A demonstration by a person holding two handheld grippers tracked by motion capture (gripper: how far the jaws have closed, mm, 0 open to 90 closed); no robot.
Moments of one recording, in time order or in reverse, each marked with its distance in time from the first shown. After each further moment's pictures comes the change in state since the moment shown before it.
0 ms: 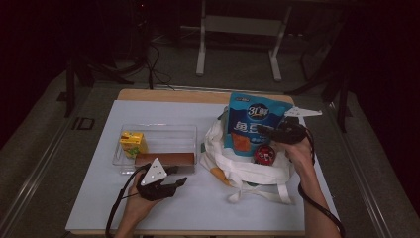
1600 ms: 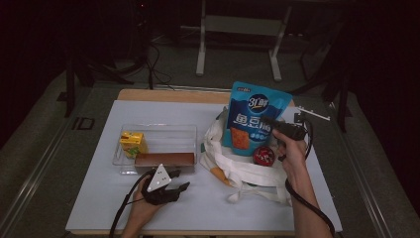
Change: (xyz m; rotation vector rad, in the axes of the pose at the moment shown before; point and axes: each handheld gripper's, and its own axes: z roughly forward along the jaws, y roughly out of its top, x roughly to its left) left arm -0.006 -0.020 0.017 0.005 0.023 0.017; right arm -0.012 -0.006 -0.001 -0.231 0.160 0.505
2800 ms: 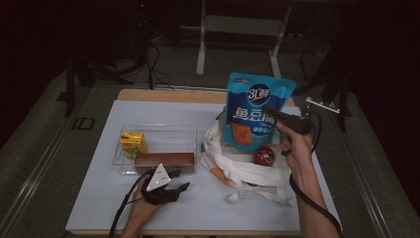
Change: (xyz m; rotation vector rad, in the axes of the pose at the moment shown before) left arm 0.002 0.000 0.000 -0.005 -0.015 -0.003; right arm 0.043 0.024 -0.014 -0.047 0.100 -0.056
